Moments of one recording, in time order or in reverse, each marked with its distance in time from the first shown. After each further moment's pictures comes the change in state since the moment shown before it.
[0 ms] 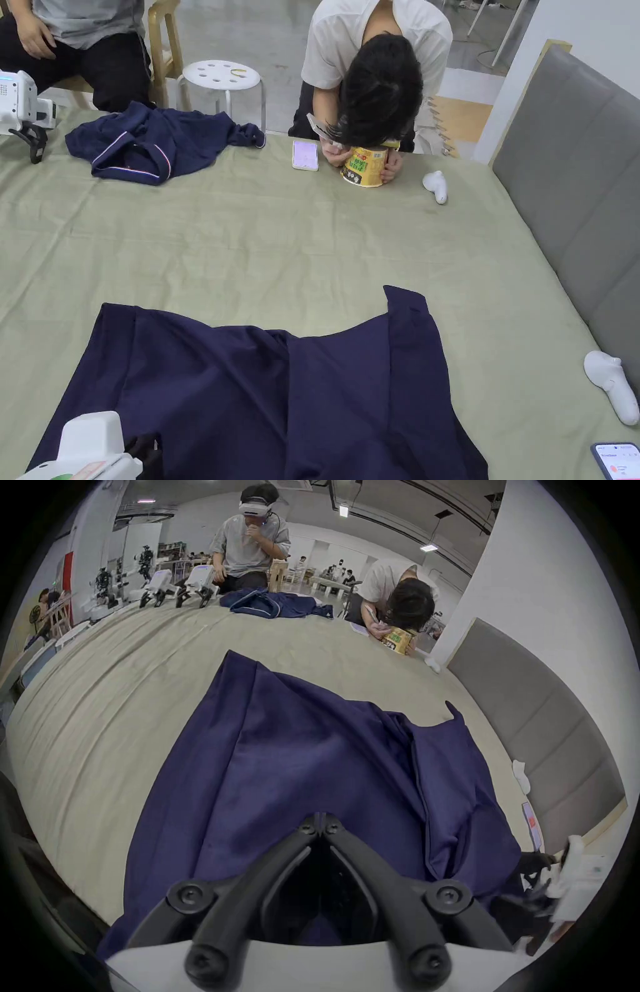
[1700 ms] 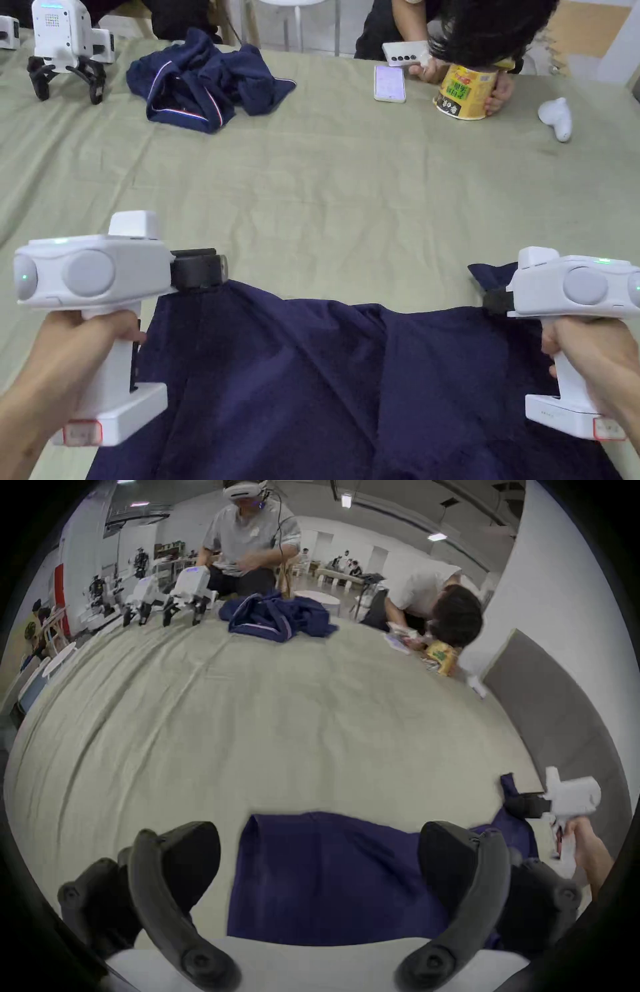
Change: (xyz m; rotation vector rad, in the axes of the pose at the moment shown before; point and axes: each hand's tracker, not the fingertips) left arm -0.061 0.209 -0.148 -0.111 0.092 -0.025; right arm 0.158 0.243 -0.219 -0.245 -0.152 -0.104
